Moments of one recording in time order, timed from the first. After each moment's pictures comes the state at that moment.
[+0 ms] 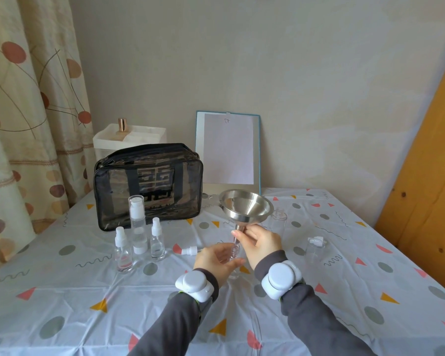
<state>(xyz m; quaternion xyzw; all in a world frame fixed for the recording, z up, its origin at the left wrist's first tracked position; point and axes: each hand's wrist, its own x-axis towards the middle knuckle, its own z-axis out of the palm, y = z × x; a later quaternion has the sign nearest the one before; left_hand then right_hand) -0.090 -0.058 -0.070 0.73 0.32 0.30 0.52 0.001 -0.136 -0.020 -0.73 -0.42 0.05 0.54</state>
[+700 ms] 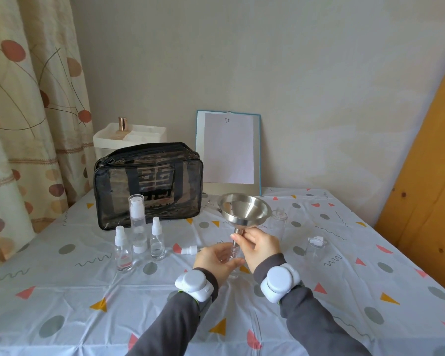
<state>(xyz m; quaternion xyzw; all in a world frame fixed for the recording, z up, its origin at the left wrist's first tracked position) -0.092 -0.060 -0.067 0.75 0.32 0.29 0.50 0.002 -0.134 -0.031 -0.73 -0.44 0.04 0.53</state>
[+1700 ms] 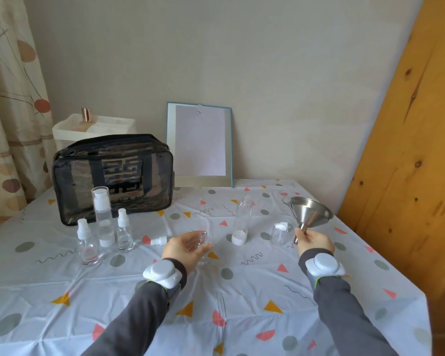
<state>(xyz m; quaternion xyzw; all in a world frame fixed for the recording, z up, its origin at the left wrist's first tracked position) -0.093 -0.069 -0.064 0.73 0.35 0.31 0.51 0.124 -0.250 -0.038 -0.88 -0.14 -0.04 0.45</state>
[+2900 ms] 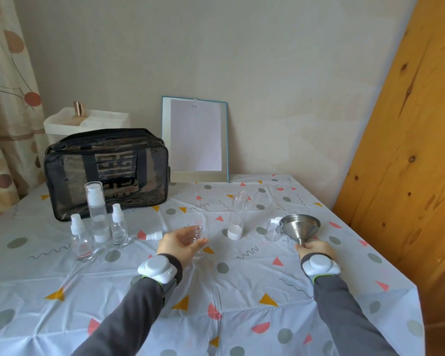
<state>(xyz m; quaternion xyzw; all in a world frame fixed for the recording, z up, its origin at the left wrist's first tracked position) -0.096 -0.074 -0.060 0.71 0.36 0.31 0.52 0.134 -0.276 -0.056 -0.93 -0.12 0.04 0.35</state>
